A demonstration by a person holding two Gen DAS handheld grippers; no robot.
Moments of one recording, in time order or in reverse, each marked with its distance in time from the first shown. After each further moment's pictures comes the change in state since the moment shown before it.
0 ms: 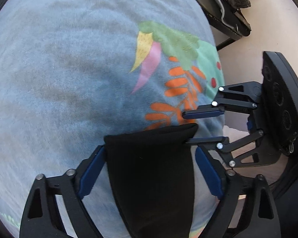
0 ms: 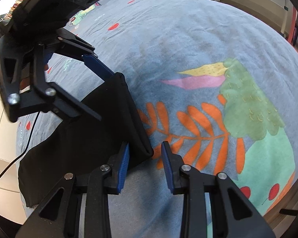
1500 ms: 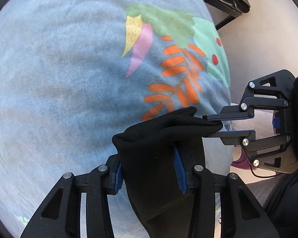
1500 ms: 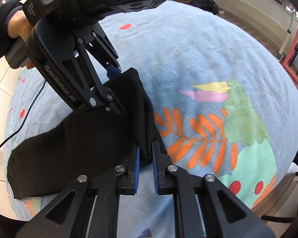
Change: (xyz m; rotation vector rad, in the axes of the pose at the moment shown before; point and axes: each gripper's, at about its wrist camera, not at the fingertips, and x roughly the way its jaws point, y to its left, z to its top) left arm 0.018 -0.032 0.004 0.107 0.098 0.096; right arm -0.017 0.052 0.005 -0.125 -0.024 -0.113
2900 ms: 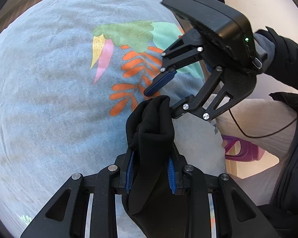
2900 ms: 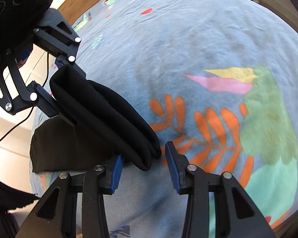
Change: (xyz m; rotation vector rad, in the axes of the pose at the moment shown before) left arm -0.006 -0.061 -0.025 0.138 -0.080 0.017; right arm 0.043 -0.060 0.005 -0.108 0.119 0.335
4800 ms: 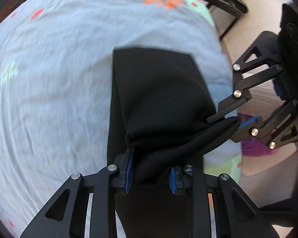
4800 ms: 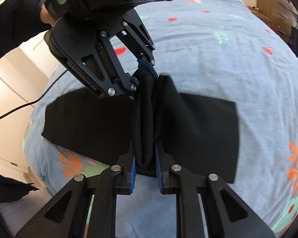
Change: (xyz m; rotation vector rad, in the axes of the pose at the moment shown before) left arm 0.033 -0.080 -0.240 -0.328 -0.121 0.153; right arm 0.070 0.313 -0.069 -0.438 0.083 -0.048
